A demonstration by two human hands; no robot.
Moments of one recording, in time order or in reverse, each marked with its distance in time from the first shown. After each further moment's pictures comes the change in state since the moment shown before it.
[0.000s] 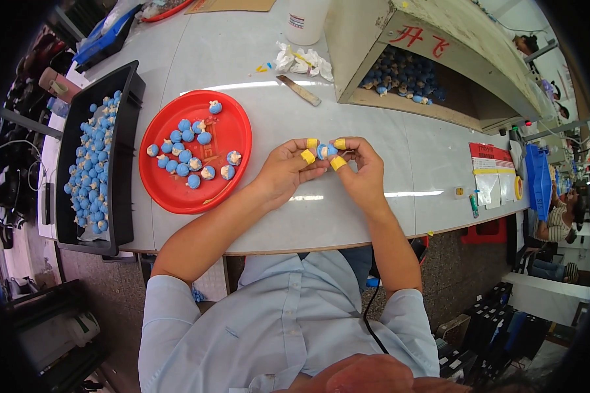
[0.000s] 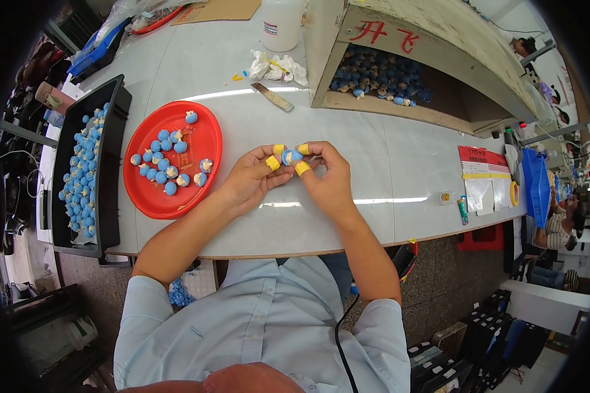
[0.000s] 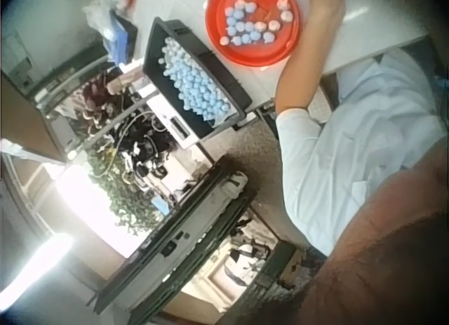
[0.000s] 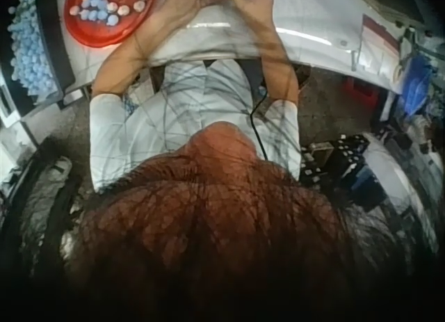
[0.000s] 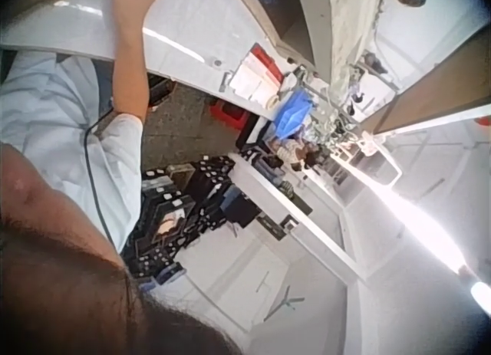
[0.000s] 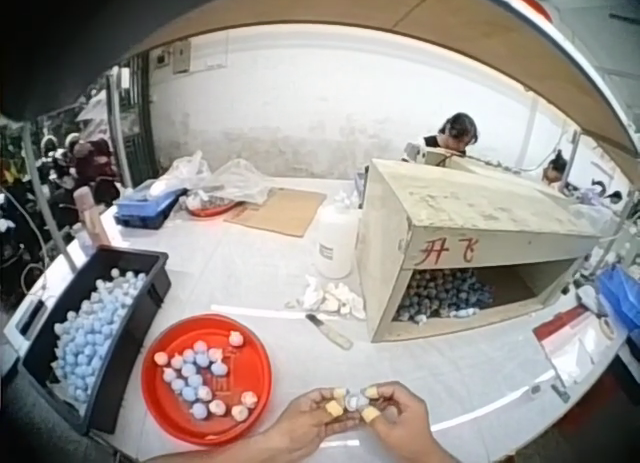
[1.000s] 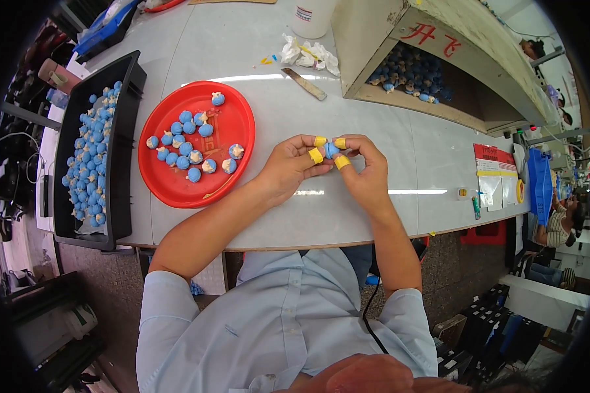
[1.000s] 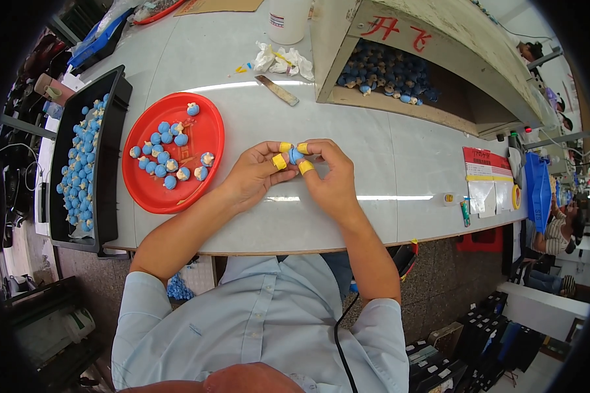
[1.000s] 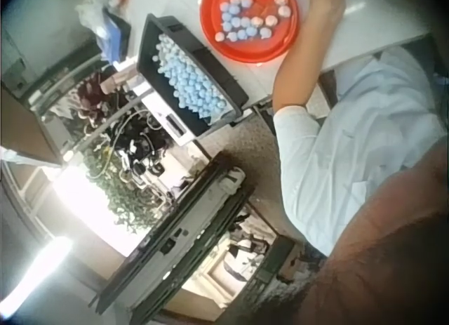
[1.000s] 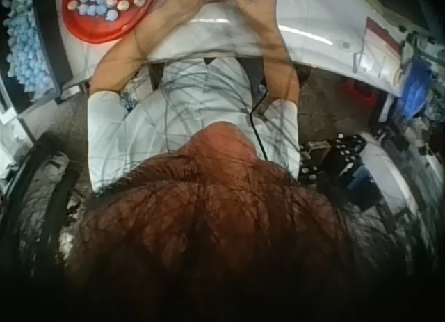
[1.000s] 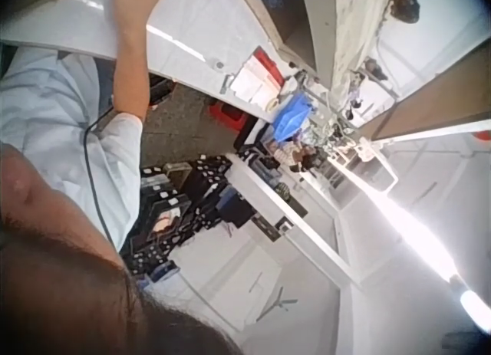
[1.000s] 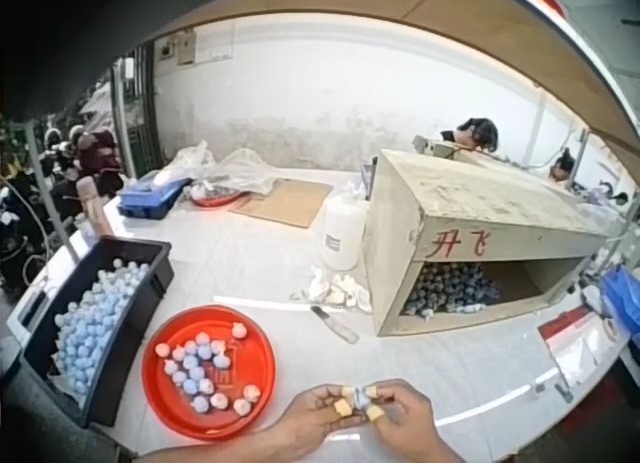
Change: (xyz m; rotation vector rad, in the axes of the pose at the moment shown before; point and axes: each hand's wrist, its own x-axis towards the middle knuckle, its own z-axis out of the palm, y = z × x) left_hand -0.001 -0.001 0.002 0.057 -0.016 0.036; right_hand -0.001 -0.009 -0.001 -0.201 -0.053 -0.087
